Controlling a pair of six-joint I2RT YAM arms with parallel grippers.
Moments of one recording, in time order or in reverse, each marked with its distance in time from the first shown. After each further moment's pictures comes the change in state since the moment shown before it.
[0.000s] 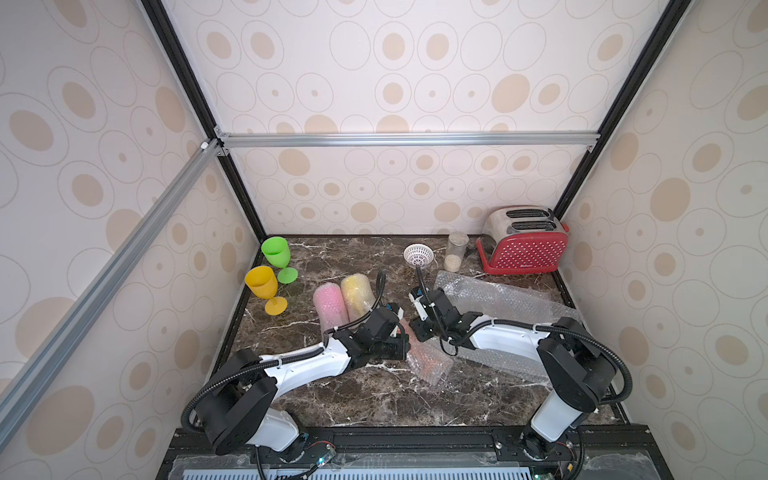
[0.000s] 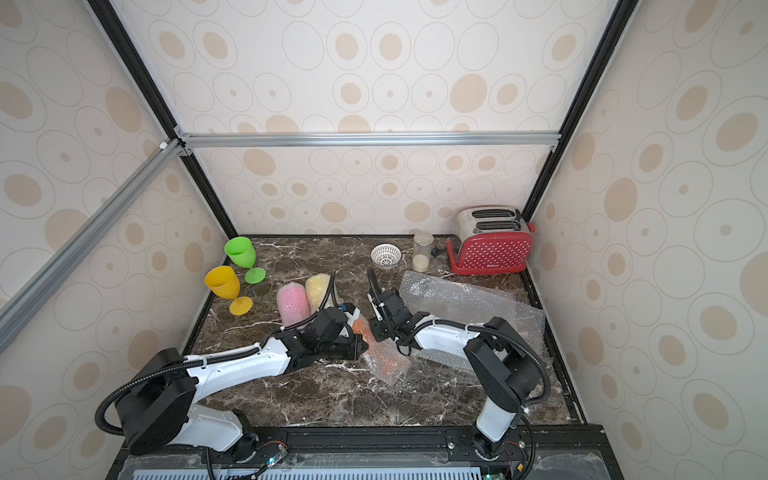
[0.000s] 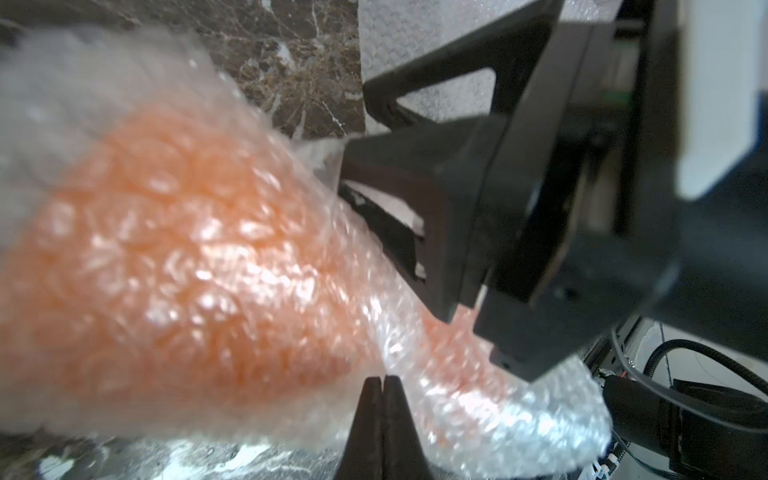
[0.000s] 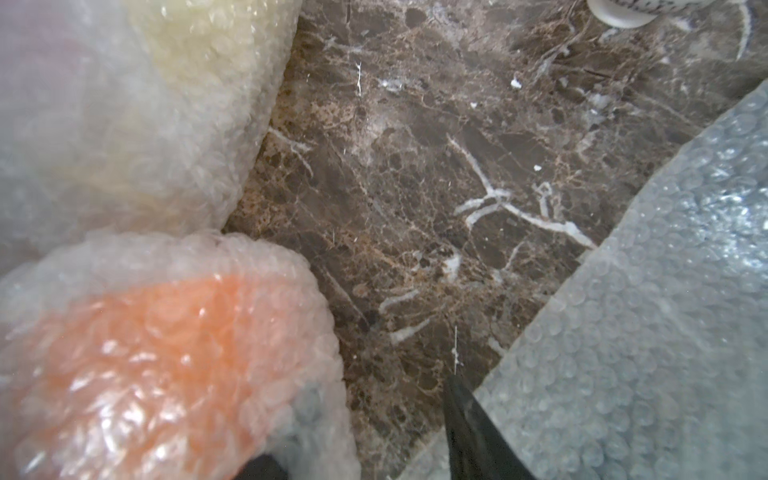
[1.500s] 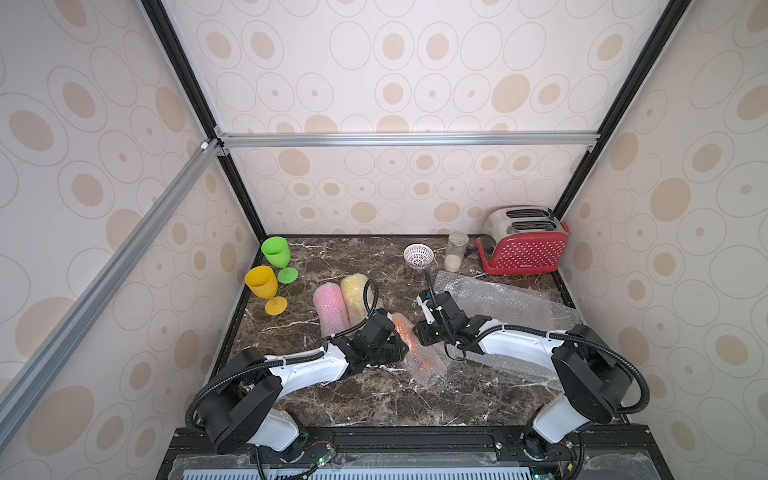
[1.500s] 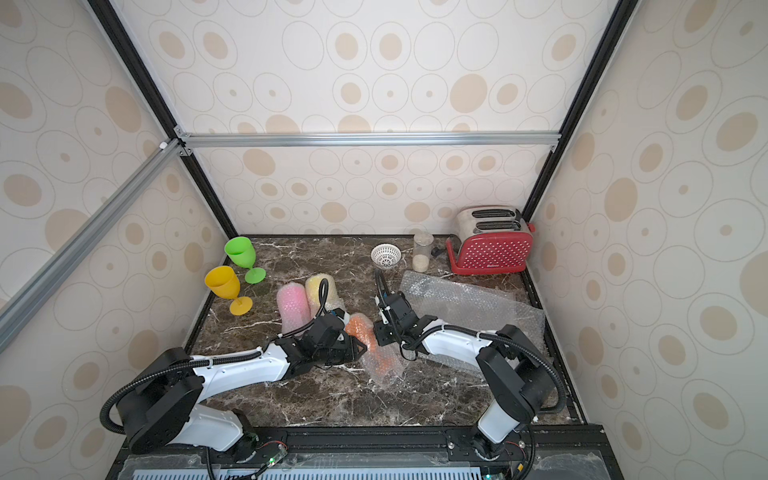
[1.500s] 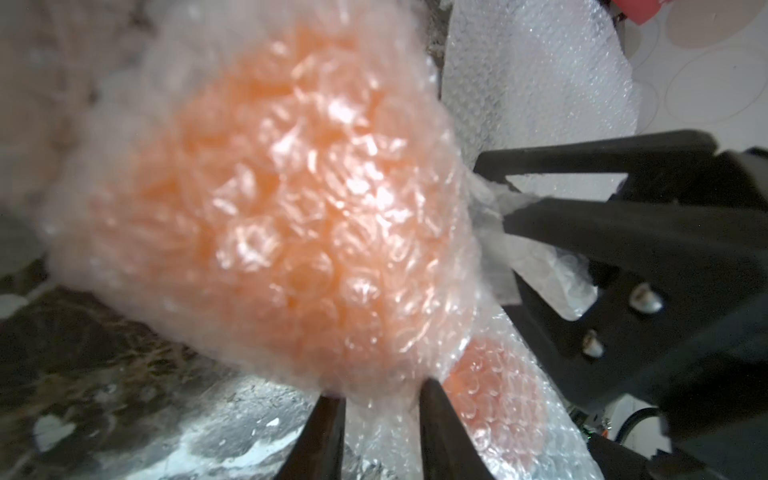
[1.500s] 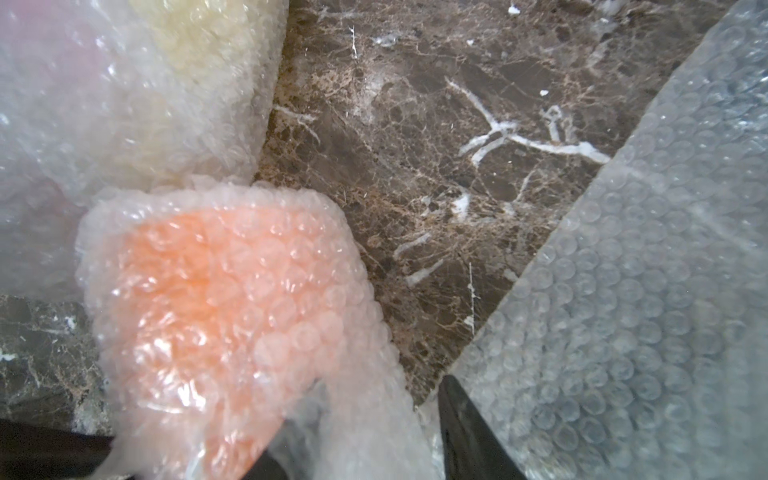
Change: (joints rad) left arm 0.008 0.019 -0.087 0.114 -0.066 -0.217; right arm -0.002 -0.103 -0.089 -0.041 -0.089 0.166
